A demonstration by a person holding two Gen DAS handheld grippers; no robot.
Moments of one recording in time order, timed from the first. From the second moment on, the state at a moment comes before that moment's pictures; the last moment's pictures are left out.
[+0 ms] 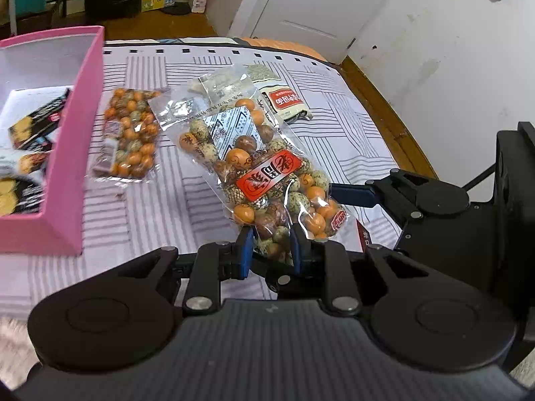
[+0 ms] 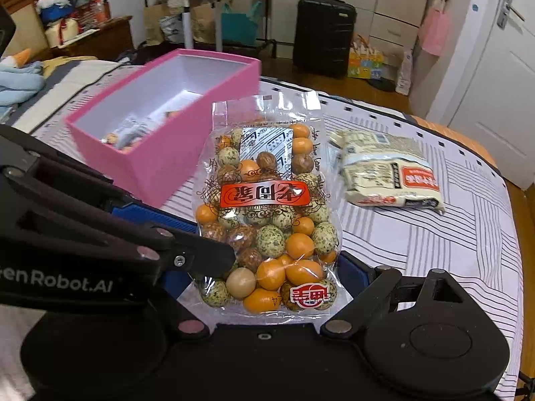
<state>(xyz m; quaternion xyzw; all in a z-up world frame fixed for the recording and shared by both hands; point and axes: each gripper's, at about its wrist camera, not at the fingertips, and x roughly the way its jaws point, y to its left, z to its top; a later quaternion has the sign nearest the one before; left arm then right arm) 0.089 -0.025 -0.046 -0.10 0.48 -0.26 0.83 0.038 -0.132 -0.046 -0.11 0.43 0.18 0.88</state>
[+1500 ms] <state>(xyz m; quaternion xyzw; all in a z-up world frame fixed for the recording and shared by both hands) 0.227 0.189 -0.081 -0.21 0.46 -0.03 0.86 0.189 0.061 -0.066 -0.24 0.33 0.32 0.85</state>
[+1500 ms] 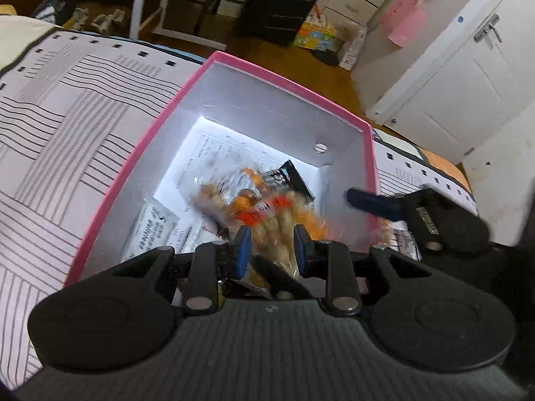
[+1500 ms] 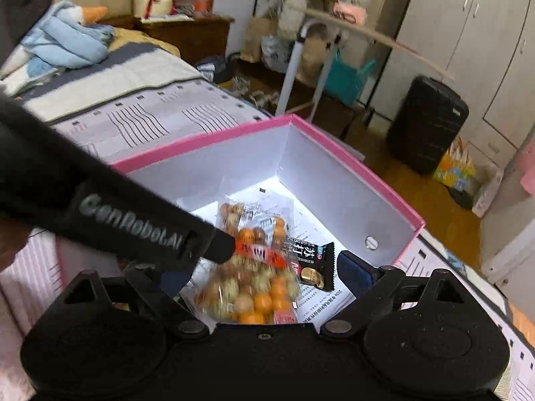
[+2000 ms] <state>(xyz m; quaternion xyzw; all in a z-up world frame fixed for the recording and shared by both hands) 0.155 0.139 0.014 -0.14 0.40 -0.07 0.90 0.159 -0.114 0.026 -0.07 0.29 0.31 0.90</state>
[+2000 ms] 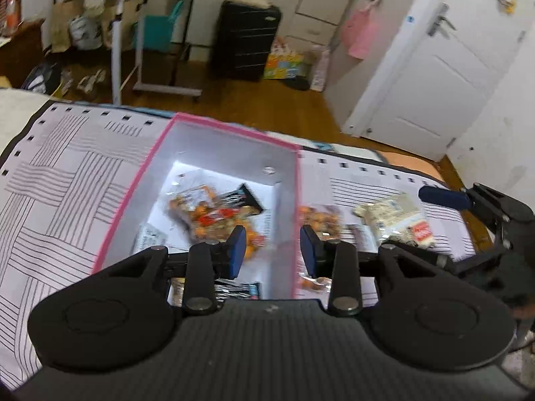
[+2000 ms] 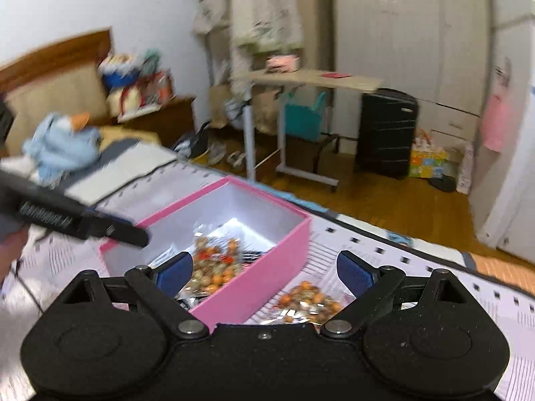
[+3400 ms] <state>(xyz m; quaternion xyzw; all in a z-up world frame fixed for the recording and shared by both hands) 0.161 -0.018 -0.155 -0.19 0.42 0.15 0.88 0.340 -0.134 -0.153 0.03 0.46 0.38 0.80</state>
